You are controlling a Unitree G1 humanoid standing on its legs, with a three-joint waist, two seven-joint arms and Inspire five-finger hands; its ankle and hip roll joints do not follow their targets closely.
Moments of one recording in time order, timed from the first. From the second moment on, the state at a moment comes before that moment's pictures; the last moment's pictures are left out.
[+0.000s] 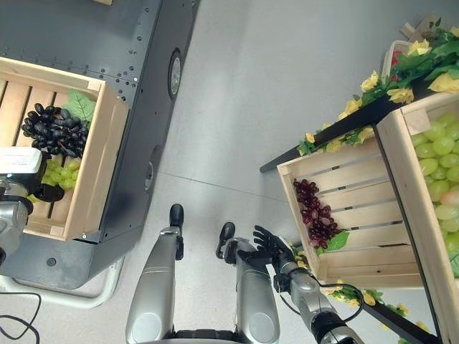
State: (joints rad) left arm -0.57 1.01 -0.51 0.86 0.65 0.15 0.24; right arm -0.16 -0.38 0.41 0.78 0.52 -0.16 0.10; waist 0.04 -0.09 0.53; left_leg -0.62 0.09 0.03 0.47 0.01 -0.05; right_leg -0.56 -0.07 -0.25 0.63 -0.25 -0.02
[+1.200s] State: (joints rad) left arm -0.36 0.99 -0.30 0.63 0.48 0.11 0.36; right arm -0.12 -0.36 0.41 0.77 0.52 -0.16 0.07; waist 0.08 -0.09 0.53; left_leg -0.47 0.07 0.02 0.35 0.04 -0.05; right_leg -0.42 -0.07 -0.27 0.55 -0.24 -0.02
